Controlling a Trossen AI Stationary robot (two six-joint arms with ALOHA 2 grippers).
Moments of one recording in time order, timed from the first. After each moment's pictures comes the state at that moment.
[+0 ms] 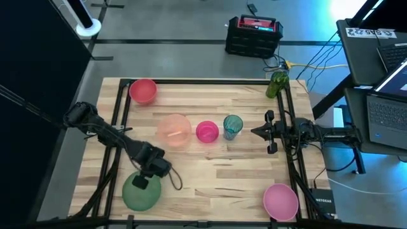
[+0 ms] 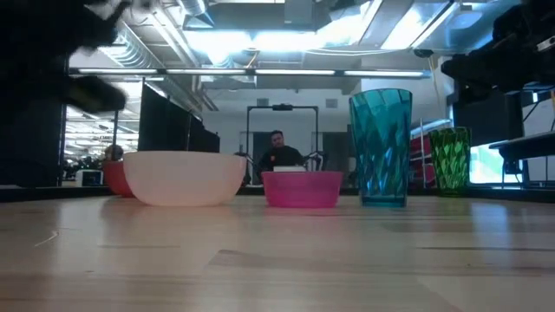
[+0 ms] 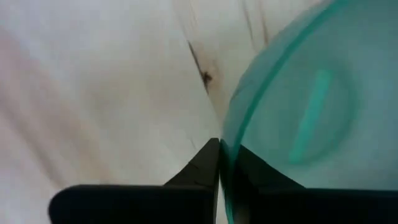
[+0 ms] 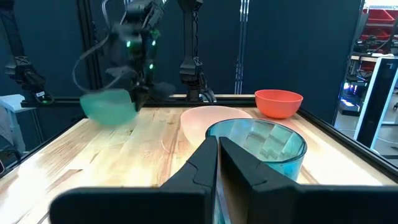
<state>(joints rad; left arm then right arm) -0.31 1.57 1.22 -1.07 0.16 -0.17 0.03 0.00 0.01 0.01 0.02 -0.01</state>
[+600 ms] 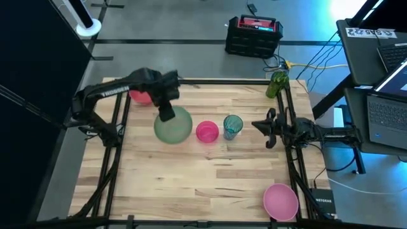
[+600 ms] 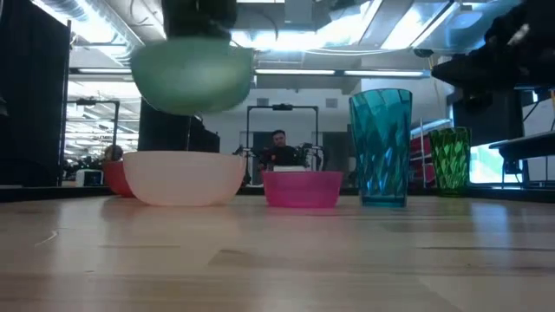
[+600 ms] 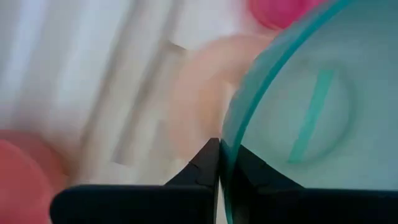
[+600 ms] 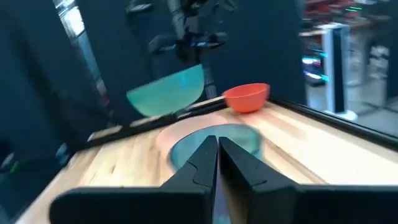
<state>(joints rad) 0.47 1.58 1.48 -1.28 0.10 0.04 0.03 0.00 0.01 0.05 0.26 0.29</state>
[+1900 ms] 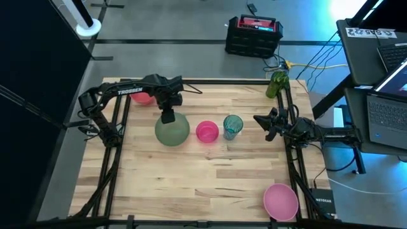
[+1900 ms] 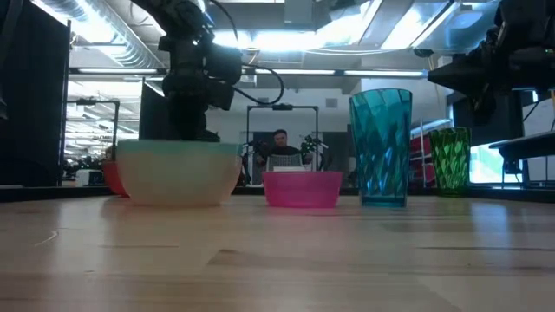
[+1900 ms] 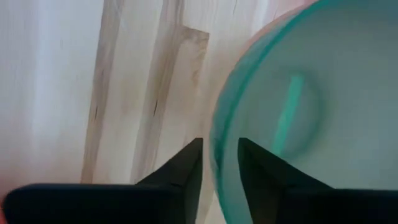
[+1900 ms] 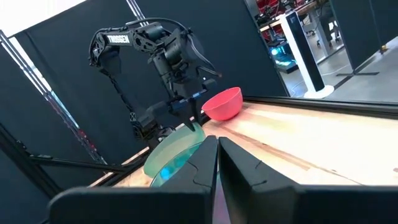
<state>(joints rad) 0.51 1.68 1.29 -1.08 0.13 0.30 0.03 0.01 0.01 0.06 0.36 0.53</state>
